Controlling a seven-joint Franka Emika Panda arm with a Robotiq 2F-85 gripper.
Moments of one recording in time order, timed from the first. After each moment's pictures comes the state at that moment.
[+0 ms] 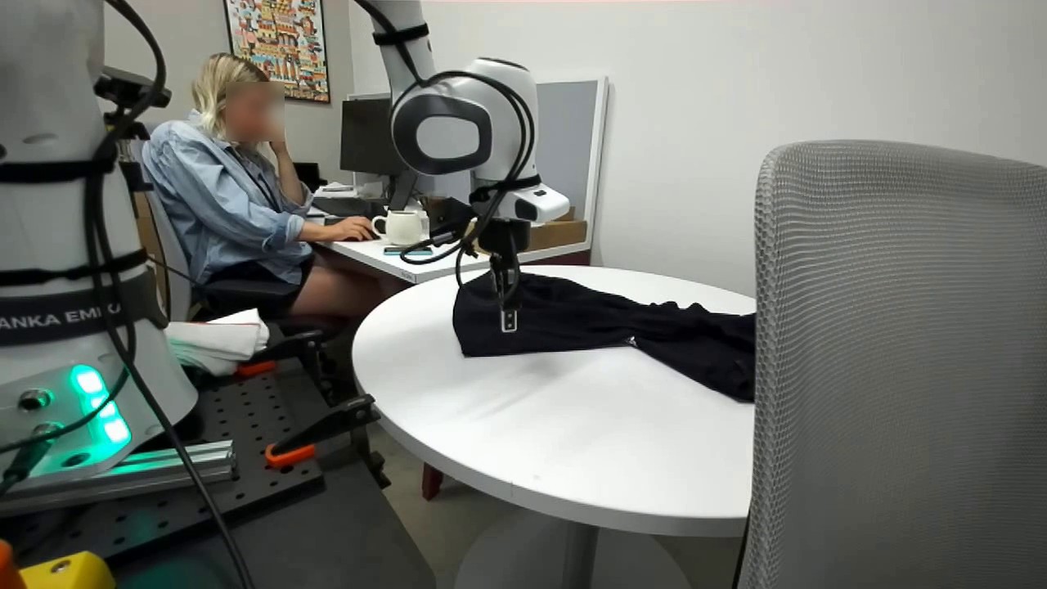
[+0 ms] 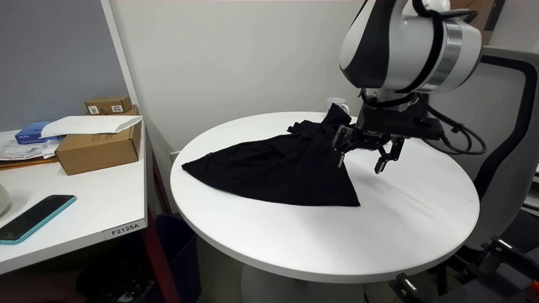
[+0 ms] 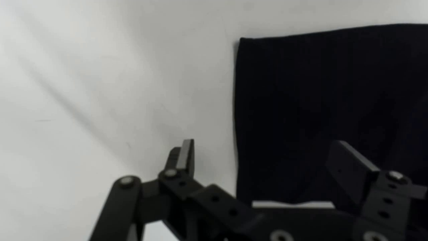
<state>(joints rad) -0.07 0.24 0.03 -2.60 0.34 2.94 0.11</state>
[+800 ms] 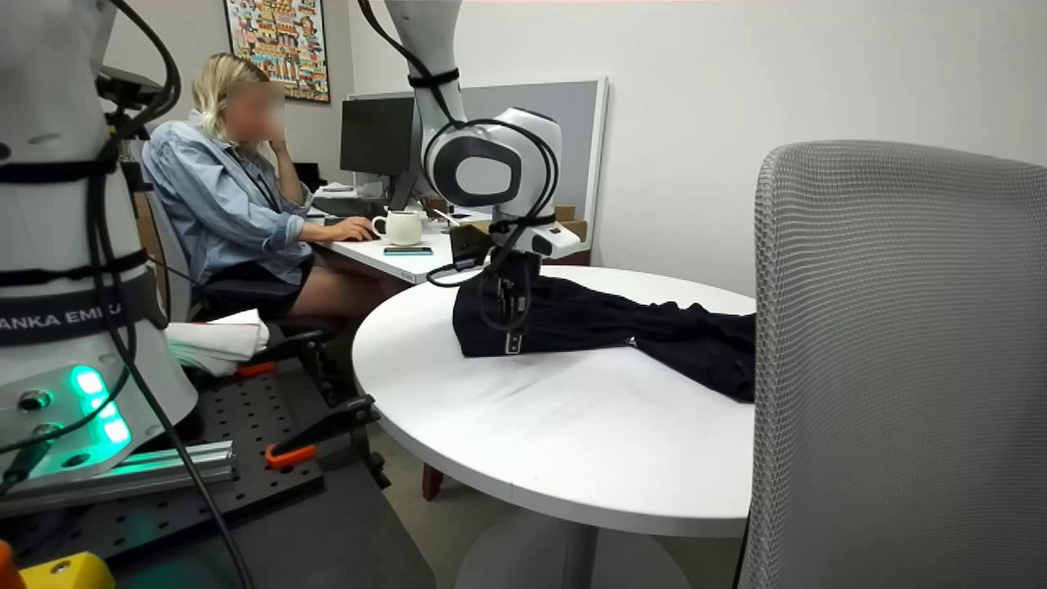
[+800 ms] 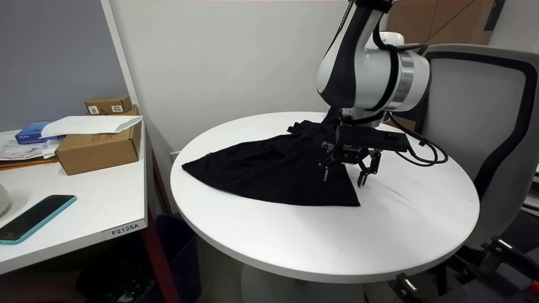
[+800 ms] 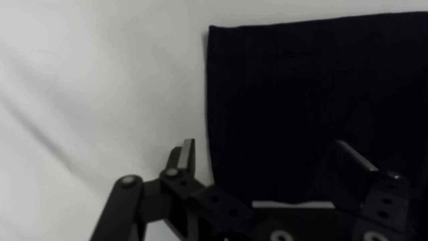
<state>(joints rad) -0.04 0.44 0.02 -2.42 0.31 2.85 0.16</state>
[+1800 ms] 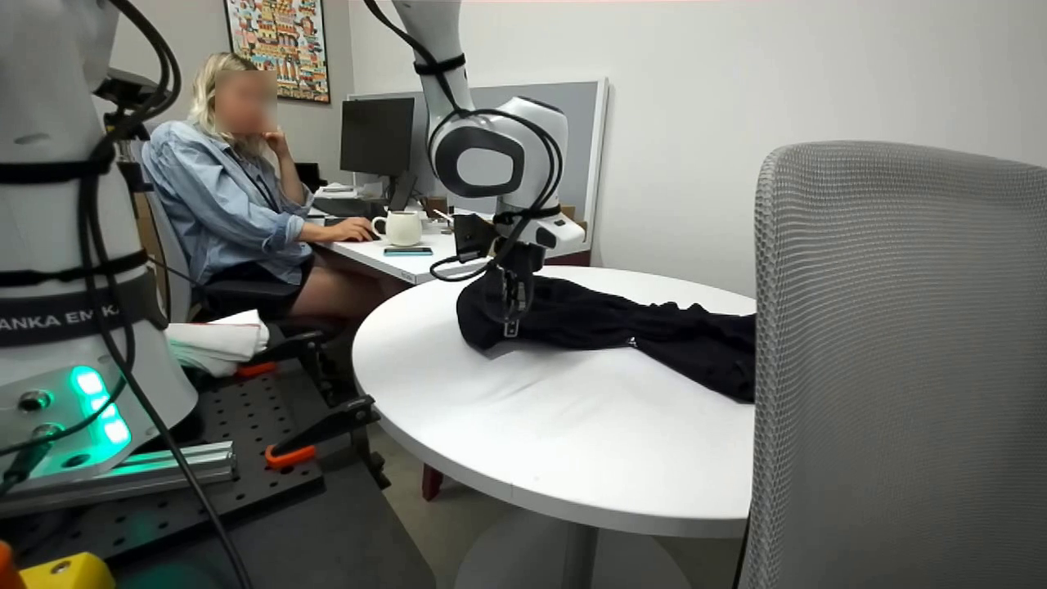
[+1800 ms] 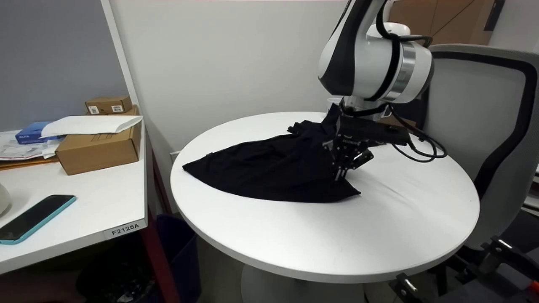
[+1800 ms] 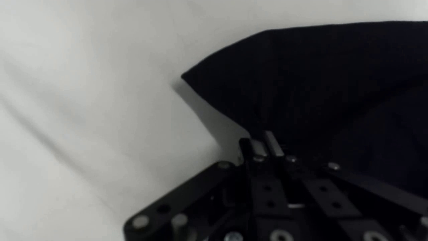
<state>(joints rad) -0.13 0.40 0.11 -2.42 0.37 2.84 0.10</state>
